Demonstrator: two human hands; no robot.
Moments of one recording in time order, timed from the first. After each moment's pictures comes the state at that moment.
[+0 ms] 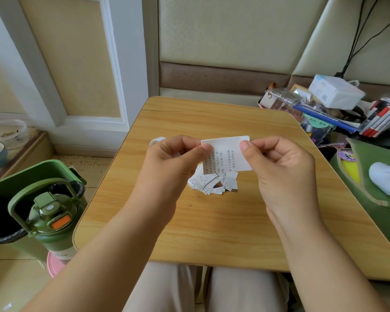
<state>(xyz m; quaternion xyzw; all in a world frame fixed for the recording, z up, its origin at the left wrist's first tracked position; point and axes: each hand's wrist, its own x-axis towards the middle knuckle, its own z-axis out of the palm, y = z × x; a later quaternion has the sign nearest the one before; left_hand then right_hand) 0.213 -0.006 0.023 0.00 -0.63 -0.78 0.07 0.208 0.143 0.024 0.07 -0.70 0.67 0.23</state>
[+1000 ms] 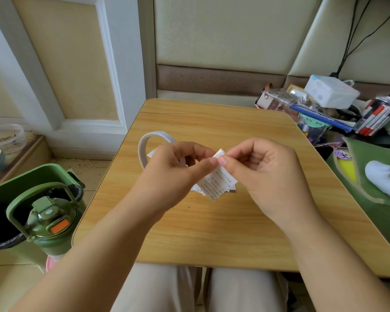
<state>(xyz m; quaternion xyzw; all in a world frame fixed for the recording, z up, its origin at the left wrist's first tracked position) 0.210 -0.015 0.021 -0.11 -0.75 -0.65 0.03 0.216 0.144 0.035 0.15 -0.79 0.58 0.14</state>
